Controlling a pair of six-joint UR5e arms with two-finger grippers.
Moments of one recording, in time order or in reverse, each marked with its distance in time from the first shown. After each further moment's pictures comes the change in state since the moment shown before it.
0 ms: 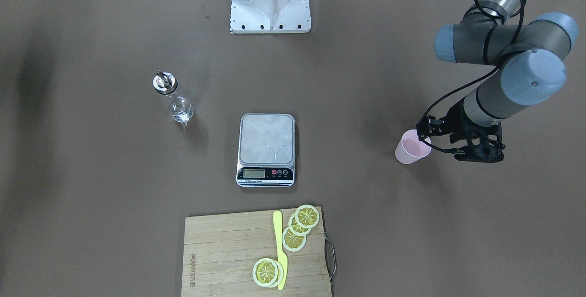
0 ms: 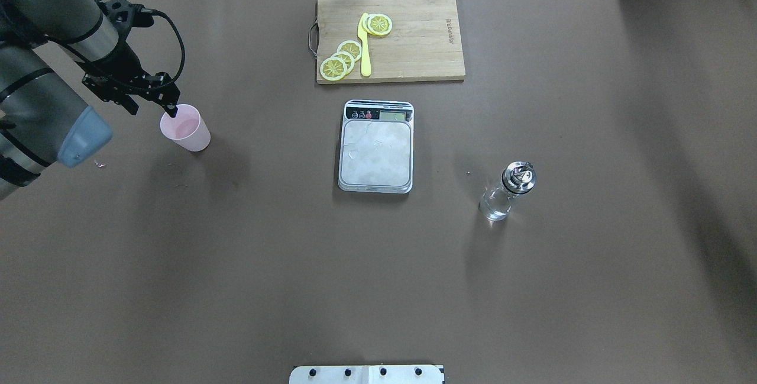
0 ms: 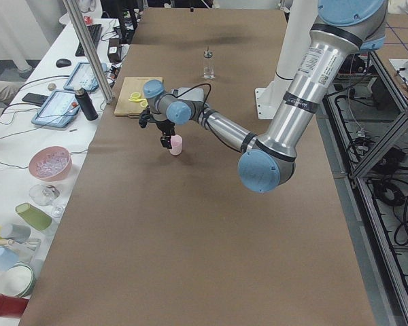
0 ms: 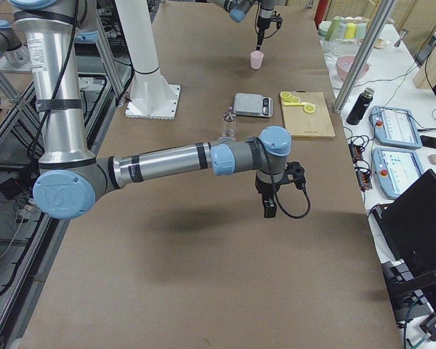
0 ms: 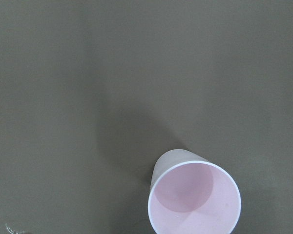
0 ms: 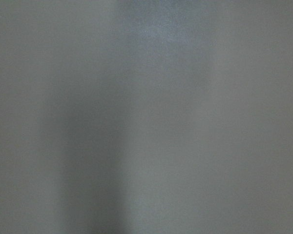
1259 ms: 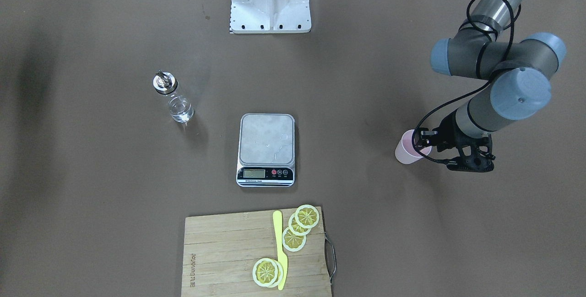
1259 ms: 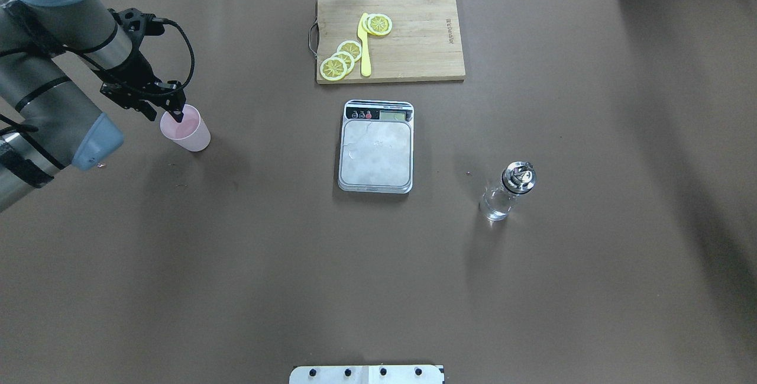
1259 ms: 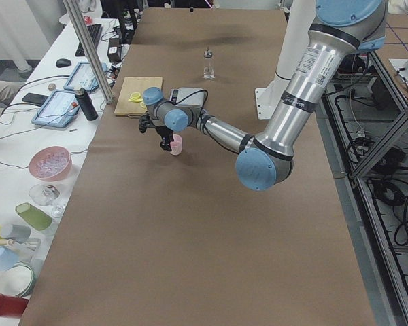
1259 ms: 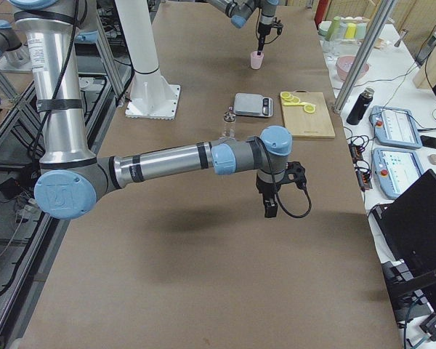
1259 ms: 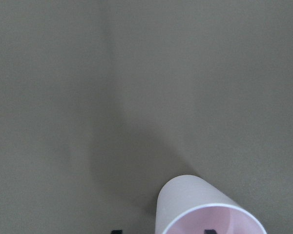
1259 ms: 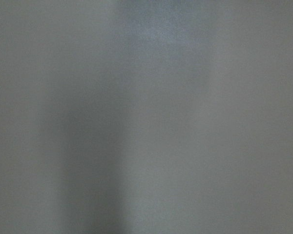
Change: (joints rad) left arm 0.025 -0.016 0.079 -0.091 0.000 -0.040; right arm 0.000 0.005 -0.004 0.000 -0.002 -0.002
